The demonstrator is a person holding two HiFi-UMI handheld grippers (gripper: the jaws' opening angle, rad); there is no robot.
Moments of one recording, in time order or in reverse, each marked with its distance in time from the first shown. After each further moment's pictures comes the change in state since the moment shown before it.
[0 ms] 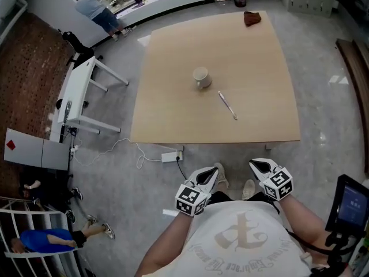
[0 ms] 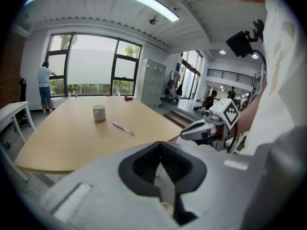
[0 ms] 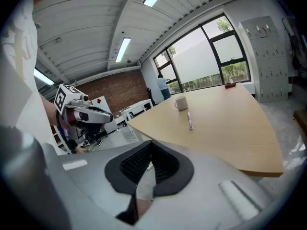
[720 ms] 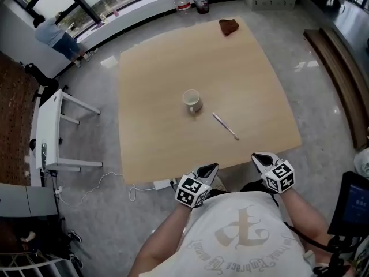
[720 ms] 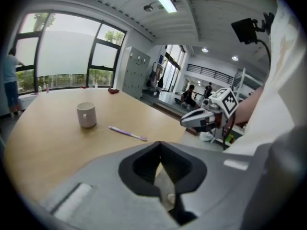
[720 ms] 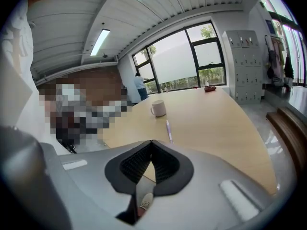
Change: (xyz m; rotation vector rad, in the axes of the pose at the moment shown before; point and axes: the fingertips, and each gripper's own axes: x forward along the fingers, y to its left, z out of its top) left arm 0.070 0.126 0.027 0.105 0.137 -0.289; right arm 0.074 -0.066 0.057 0.078 0.018 -0.304
